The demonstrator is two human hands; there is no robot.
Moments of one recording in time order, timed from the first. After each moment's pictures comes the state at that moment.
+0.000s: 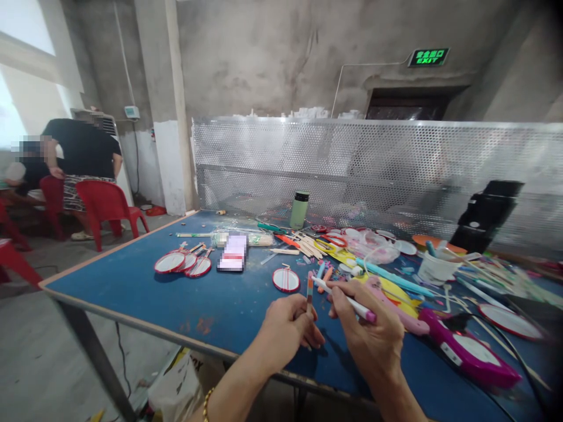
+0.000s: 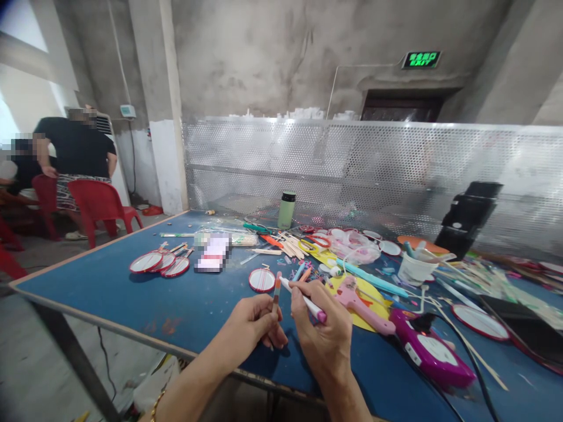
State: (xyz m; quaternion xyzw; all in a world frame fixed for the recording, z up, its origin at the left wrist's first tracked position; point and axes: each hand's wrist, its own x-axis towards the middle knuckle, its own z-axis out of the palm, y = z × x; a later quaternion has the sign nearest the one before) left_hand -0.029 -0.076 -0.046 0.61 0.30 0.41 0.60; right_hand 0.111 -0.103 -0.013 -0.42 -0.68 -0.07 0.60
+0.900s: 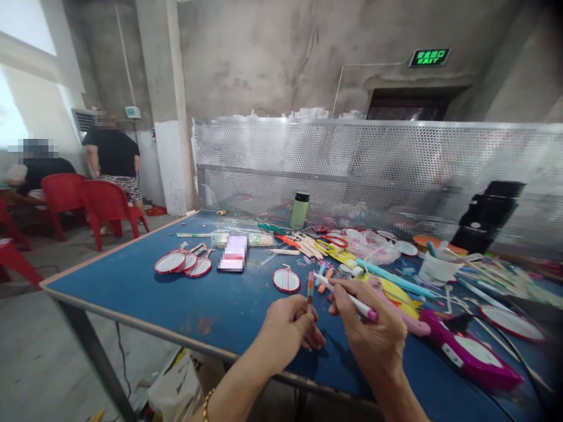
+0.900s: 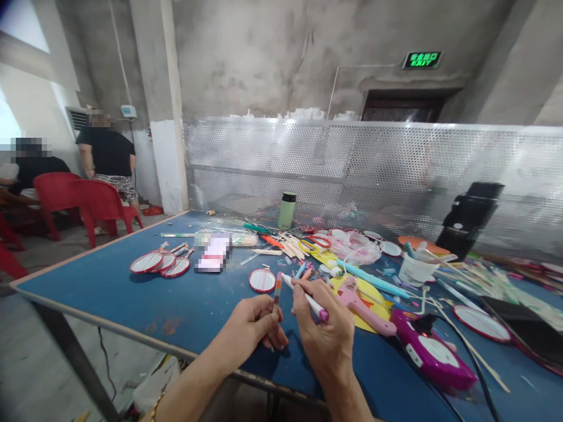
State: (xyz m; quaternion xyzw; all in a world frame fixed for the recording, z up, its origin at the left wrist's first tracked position) left_hand -0.029 -0.076 -0.045 0.61 0.31 0.41 0.60; right_hand 0.114 -0.100 -0.014 -0.41 -0.68 -0.07 0.61
